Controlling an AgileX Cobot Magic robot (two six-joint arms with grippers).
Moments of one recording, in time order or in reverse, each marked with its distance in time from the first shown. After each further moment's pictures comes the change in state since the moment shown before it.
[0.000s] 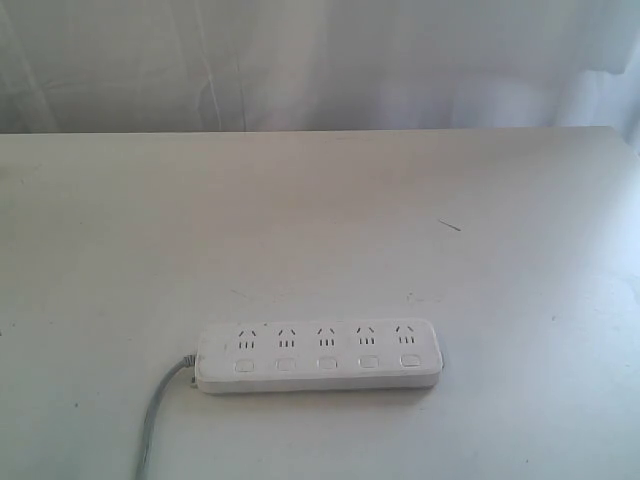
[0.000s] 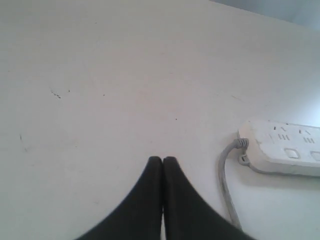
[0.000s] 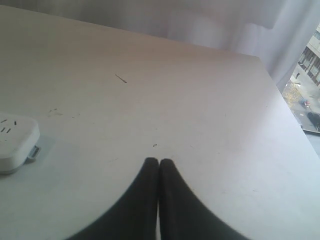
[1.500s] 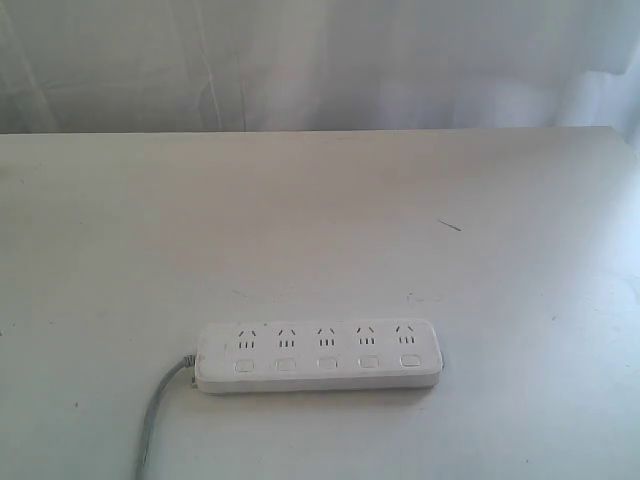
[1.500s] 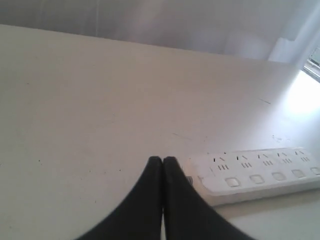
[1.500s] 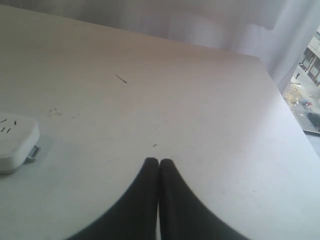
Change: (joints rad) left arm -0.068 0.116 -0.002 -0.810 -0.238 0.888; right arm 0.000 0.000 0.000 0.000 -0.002 -0.002
